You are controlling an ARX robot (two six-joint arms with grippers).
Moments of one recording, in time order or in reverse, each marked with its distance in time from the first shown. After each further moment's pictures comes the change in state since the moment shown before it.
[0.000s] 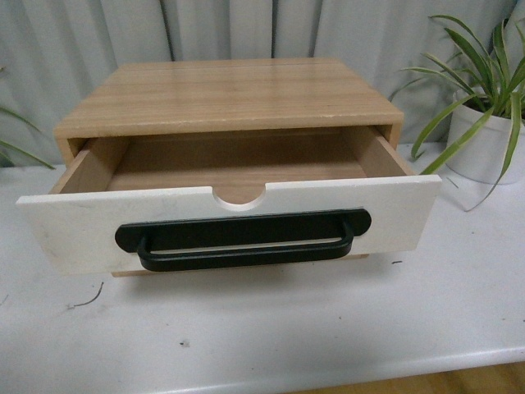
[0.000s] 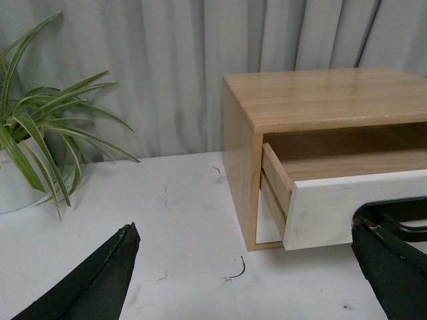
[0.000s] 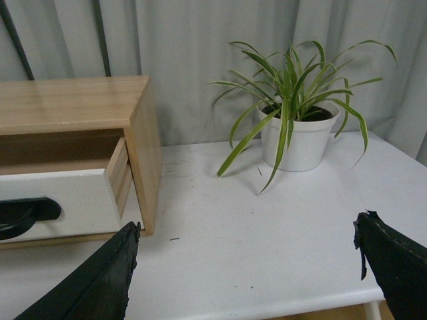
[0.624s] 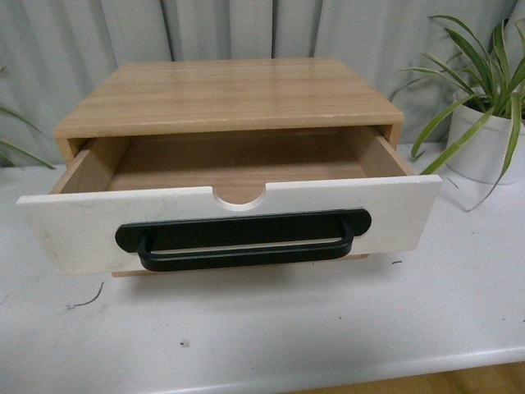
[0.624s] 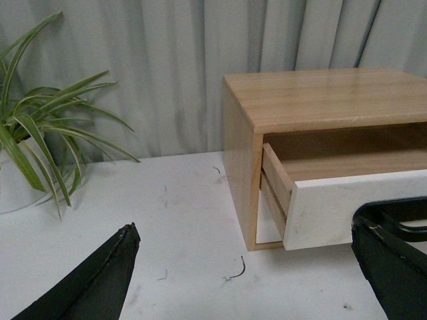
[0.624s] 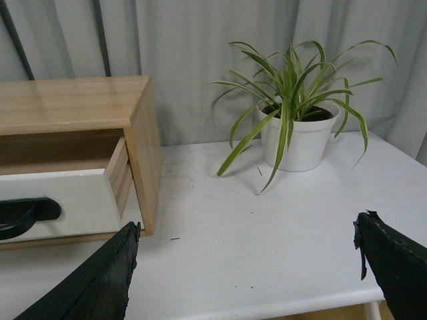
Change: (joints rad) left arm 0.000 0.000 0.000 0.000 0.000 0.000; right arm 0.000 0.000 0.000 0.000 0.000 0.000
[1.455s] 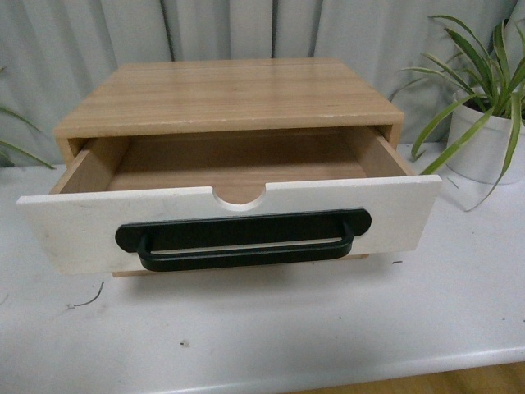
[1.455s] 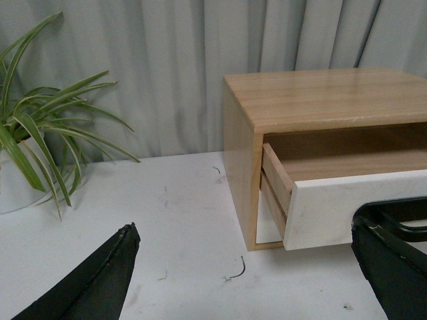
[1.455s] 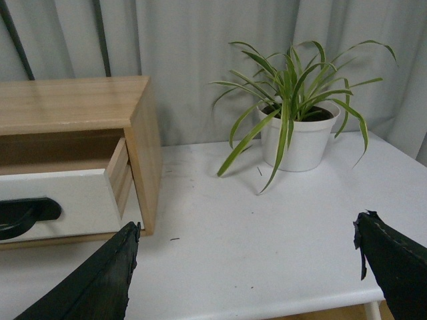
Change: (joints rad) left arm 0.000 0.000 0.000 0.000 0.000 0.000; right arm 0.000 0.000 0.000 0.000 0.000 0.000
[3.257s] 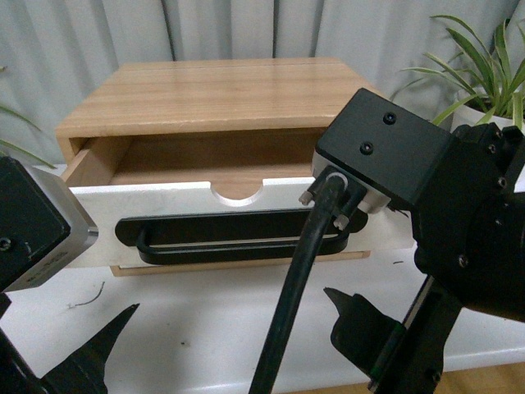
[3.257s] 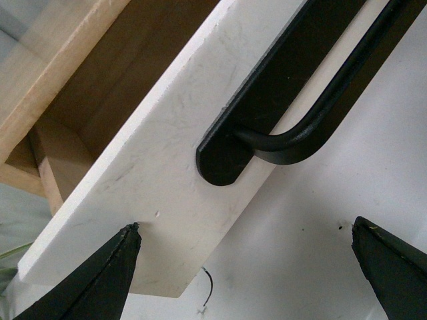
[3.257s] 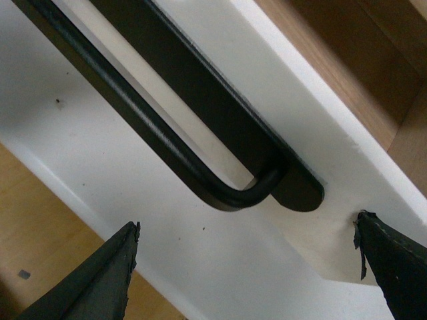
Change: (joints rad) left arm -0.257 1.457 0.239 0.864 0.087 0.681; right arm 0.481 1.516 0.631 0.276 -0.024 -0.550
